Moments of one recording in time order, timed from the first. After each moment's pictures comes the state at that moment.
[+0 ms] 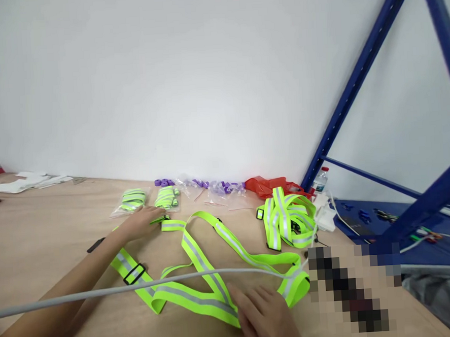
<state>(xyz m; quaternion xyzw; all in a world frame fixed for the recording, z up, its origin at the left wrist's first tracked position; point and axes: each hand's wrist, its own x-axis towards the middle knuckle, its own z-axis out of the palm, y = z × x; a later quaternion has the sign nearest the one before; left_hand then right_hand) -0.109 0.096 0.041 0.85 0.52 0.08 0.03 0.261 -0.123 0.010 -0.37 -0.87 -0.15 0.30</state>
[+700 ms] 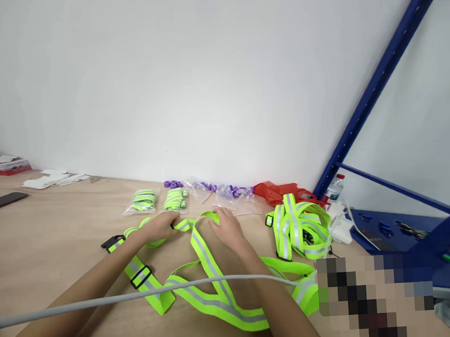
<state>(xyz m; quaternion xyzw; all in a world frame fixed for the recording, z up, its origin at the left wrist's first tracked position) -0.084 0.096 0.034 0.86 0.47 0.14 0.10 0.190 0.070 0.027 -0.54 -0.78 0.08 0.31</state>
